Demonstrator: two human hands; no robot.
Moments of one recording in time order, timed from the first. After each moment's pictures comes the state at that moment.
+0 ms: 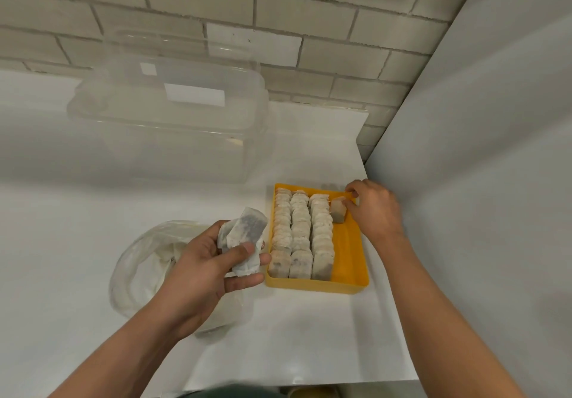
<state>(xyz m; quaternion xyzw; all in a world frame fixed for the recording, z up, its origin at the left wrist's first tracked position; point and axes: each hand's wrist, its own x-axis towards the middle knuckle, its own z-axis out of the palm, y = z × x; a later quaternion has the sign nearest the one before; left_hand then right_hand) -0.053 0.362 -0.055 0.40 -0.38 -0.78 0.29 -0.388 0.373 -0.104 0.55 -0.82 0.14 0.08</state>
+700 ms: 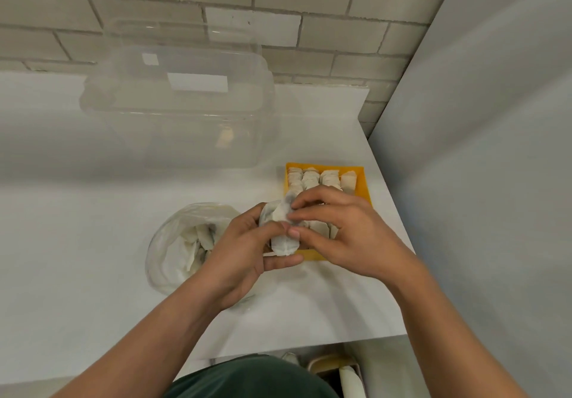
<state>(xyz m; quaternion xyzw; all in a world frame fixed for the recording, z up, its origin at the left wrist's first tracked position) -0.052 0.368 -0.043 0.33 -0.40 -0.83 0.21 -0.235 0.442 -0.031 0.71 -0.61 0.33 -0.13</state>
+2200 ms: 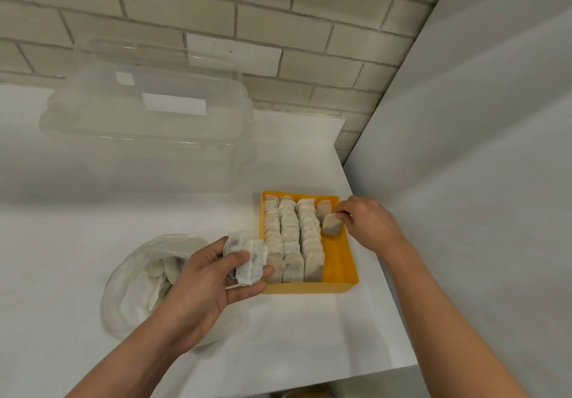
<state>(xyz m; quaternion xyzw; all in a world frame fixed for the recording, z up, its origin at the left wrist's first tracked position) -0.050 0.357 -0.053 0.38 -0.35 -0.82 0.24 -0.371 0.404 -0.067 0.56 -0.83 0.02 -0.04</state>
